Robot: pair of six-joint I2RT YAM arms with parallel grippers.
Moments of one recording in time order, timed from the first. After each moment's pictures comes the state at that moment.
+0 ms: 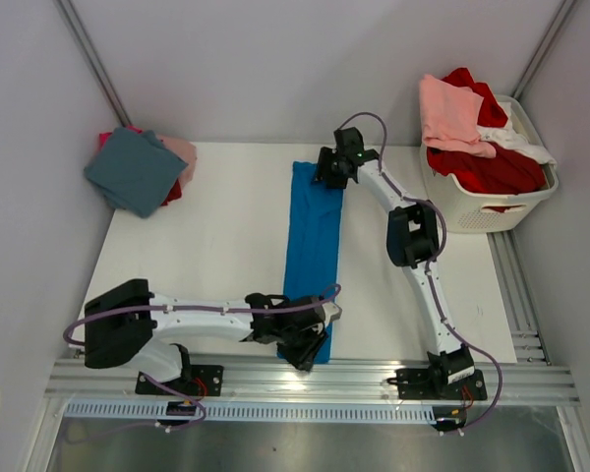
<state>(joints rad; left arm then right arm) -1.25 1.46 0.77 -0.43 0.16 -0.54 0.37 2.65 2.43 -0.62 -0.16 0.51</state>
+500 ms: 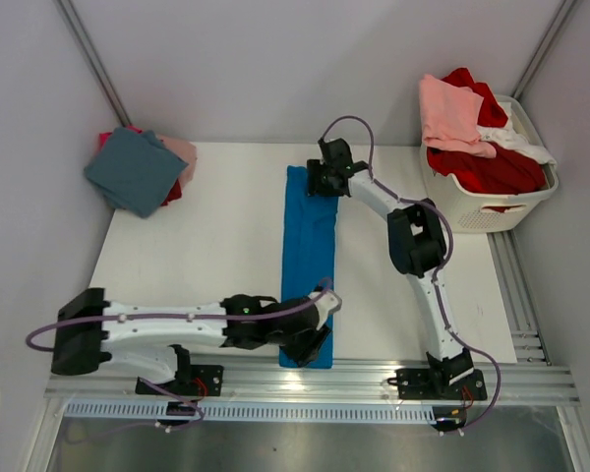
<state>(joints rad) -1.37 1.33 0.84 -0.48 0.00 -0.52 0.46 2.47 2.11 -0.43 -0.07 0.37</state>
